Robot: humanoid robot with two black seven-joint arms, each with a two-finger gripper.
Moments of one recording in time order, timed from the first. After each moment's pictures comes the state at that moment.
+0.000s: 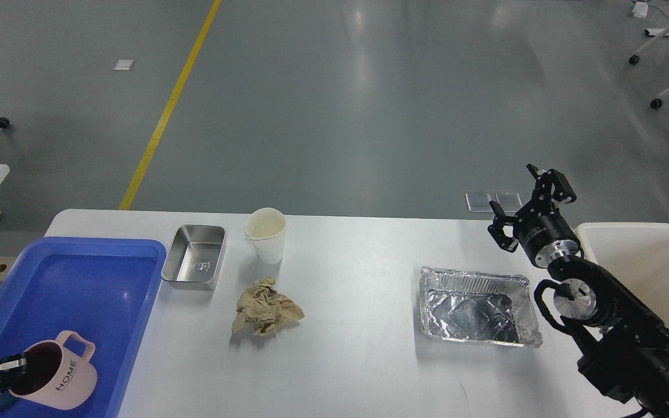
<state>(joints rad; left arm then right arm) -0.53 1.13 -0.20 -1.33 0.95 -0.46 0.18 0.47 -0.21 1.16 0.82 -0.32 0.17 0.21</state>
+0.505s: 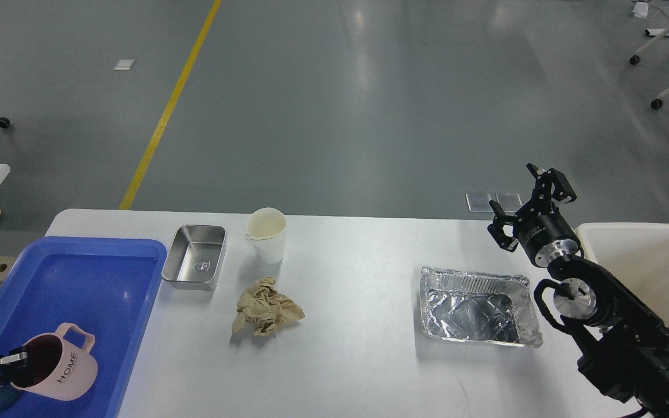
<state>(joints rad) -0.53 1.13 -0.19 -1.33 0.95 -0.43 0.18 0.48 -0.21 1.16 0.82 -0.32 0.17 0.21</state>
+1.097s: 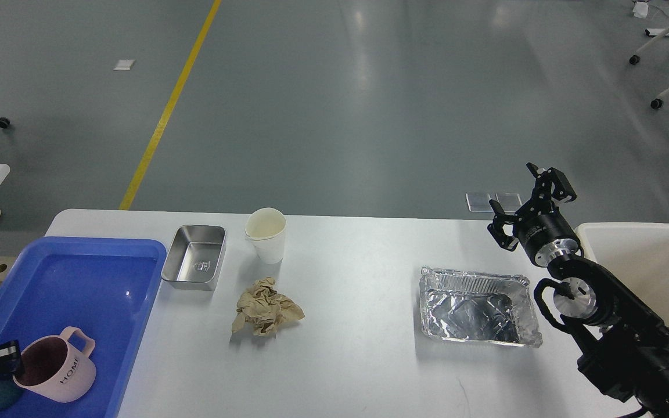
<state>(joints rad) -0.54 1.13 -0.21 -1.27 0.94 -0.45 0.19 0.48 -0.21 1.16 0.82 -0.32 0.17 0.21</state>
